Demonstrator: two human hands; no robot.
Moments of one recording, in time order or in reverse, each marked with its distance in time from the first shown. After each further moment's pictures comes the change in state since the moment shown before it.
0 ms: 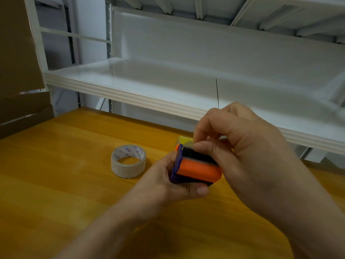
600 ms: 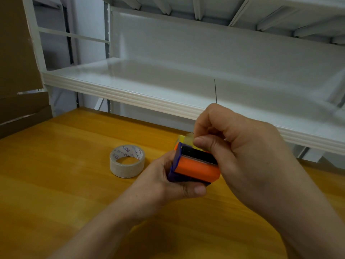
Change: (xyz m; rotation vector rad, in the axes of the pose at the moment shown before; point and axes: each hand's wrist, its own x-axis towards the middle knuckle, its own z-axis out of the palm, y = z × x) left_hand -0.001 0.002 -0.001 0.047 -0.002 -0.002; right_hand -0.001 0.003 0.002 0.007 0.081 -0.002
